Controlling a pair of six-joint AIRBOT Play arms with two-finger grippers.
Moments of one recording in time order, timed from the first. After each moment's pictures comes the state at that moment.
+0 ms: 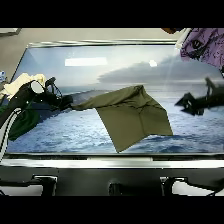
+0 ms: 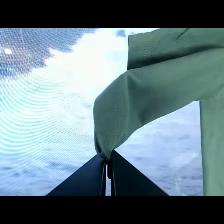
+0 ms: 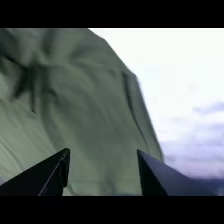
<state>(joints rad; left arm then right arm) -0.07 -1.56 1.30 1.22 -1.13 -1.75 -0.47 -1.46 1.23 2.14 -1.34 -1.75</state>
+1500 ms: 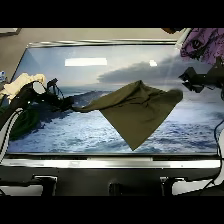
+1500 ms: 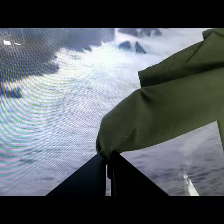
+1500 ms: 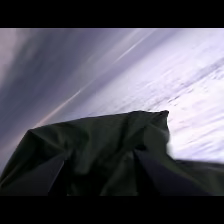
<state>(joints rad) -0.09 -1.57 1.30 1.21 -1.15 -1.75 -0.36 -1.66 1.60 2.19 -0.99 -1.51</state>
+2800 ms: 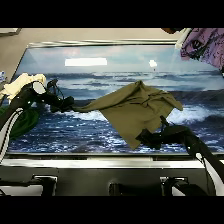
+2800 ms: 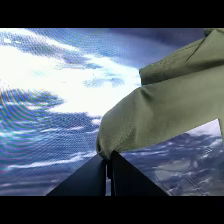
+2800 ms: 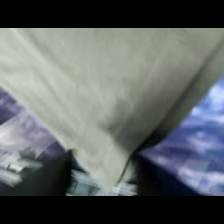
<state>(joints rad) -0.09 -1.57 1.30 1.21 -1.15 -1.76 0.04 -1.16 0.46 2.39 -0.90 -1.63</state>
